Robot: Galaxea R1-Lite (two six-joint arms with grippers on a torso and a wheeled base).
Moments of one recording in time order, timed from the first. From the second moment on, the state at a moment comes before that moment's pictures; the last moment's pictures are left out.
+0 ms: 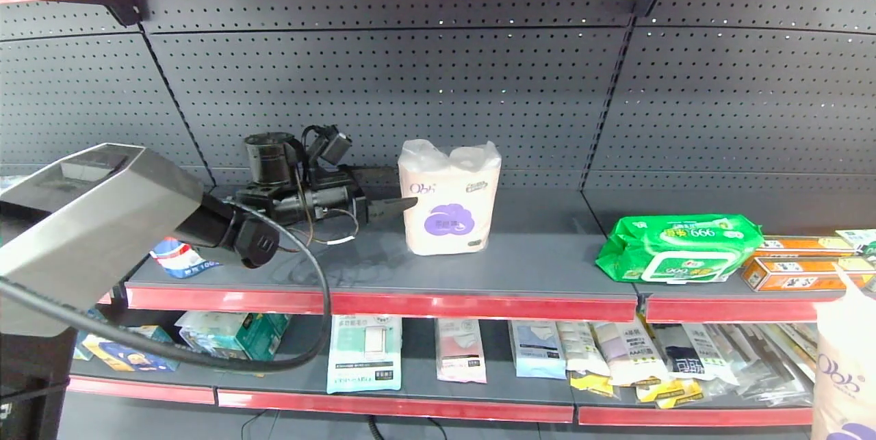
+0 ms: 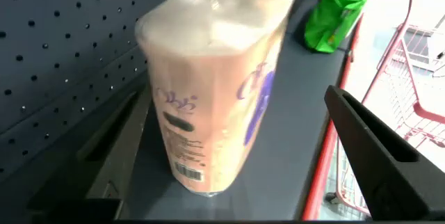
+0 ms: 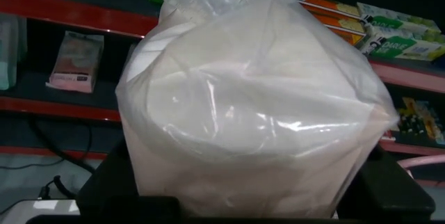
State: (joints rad) left arm -0.22 2.30 -1.29 -0.92 -0.88 0.09; right arm -0.09 0.42 -0.33 0.19 -0.07 -0.28
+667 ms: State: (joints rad) left arm -0.19 2.37 -1.37 -0.92 -0.89 0.09; right arm -0.09 0.41 -0.30 0.19 -0.07 -0.31
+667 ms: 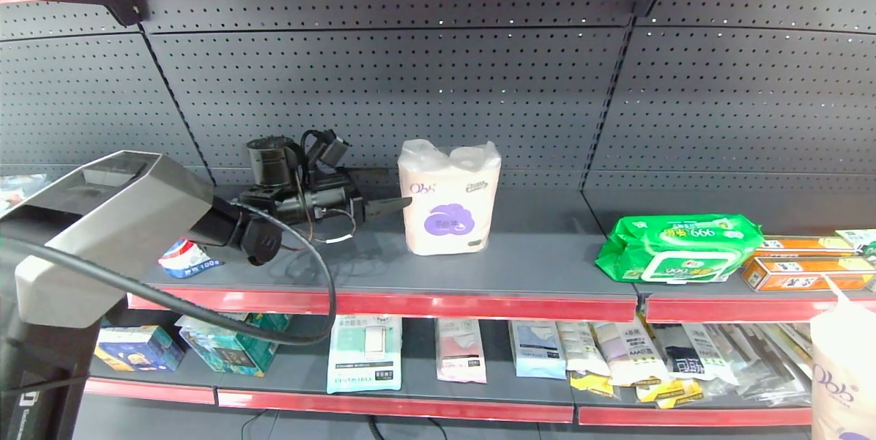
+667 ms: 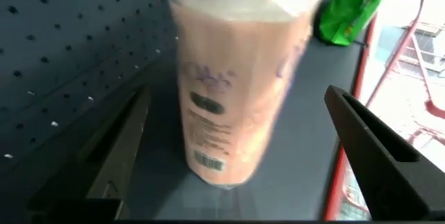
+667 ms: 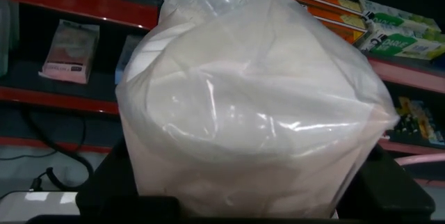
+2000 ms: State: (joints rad) left arm -0.27 2.57 -1.67 -0.91 -0.91 0.03; right arm -0.10 0.39 -0.26 0.19 -0.07 -0.33
